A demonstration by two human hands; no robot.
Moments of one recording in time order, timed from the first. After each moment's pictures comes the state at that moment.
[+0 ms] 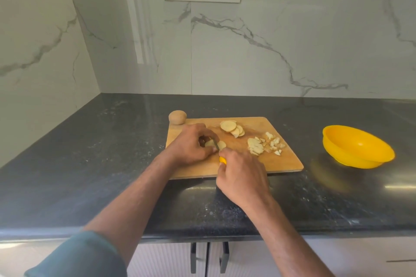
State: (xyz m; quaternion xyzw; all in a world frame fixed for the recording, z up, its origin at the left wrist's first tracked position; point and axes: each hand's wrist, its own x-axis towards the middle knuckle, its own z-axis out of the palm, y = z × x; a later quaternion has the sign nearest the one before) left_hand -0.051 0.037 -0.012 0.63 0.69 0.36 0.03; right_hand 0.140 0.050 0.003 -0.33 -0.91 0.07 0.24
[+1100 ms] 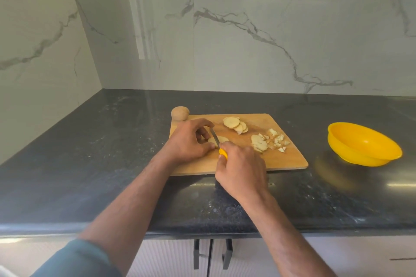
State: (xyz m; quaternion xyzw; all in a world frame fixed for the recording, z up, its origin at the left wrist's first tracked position) left_hand -0.052 0.022 -0.012 0.58 0.71 0.41 0.03; right_hand 0.128 0.051 -0.003 -0.32 -0.90 0.06 0.30
